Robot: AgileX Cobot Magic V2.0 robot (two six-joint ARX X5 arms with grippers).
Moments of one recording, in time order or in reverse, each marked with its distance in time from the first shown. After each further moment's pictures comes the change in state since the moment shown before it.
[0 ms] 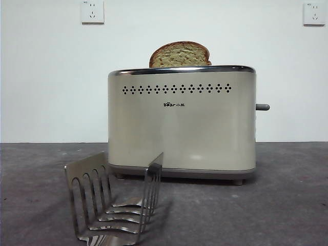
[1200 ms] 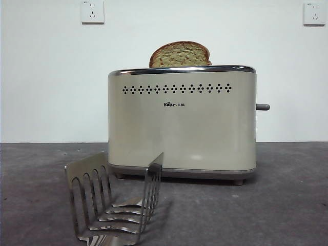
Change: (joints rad) left arm 0.046 0.000 0.000 0.000 -0.014 0.000; right arm 0.000 0.005 0.303 -0.388 0.504 -0.093
